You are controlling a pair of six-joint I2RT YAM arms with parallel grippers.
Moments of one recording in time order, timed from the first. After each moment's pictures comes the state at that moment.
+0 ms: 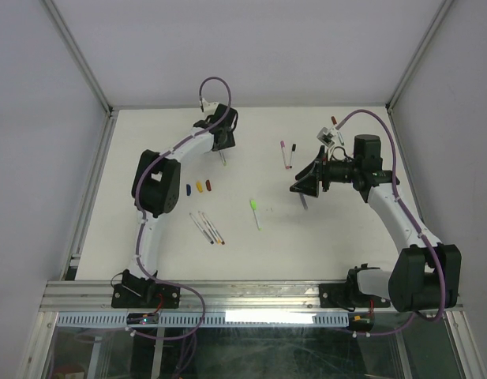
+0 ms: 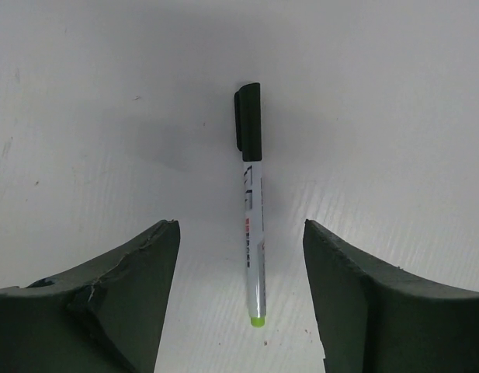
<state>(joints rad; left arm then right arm) -0.47 2.25 1.84 -0.50 -0.45 -0.60 0.09 1.25 0.90 -0.32 -1.16 -0.13</state>
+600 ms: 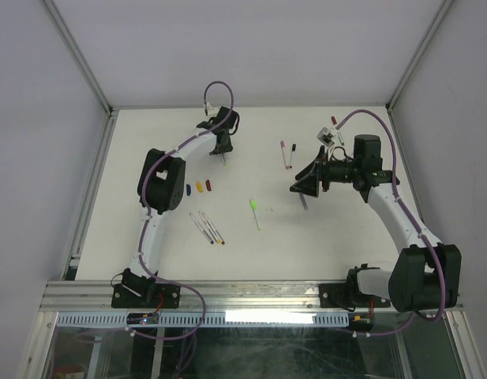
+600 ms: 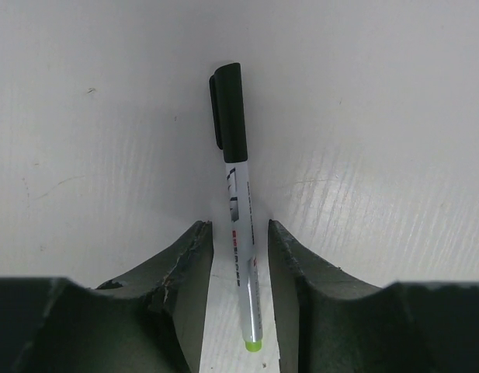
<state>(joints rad) -0.46 2.36 1.93 -0.55 -0.38 -0.57 0.09 1.25 0.90 -0.32 -1.16 -0.13</state>
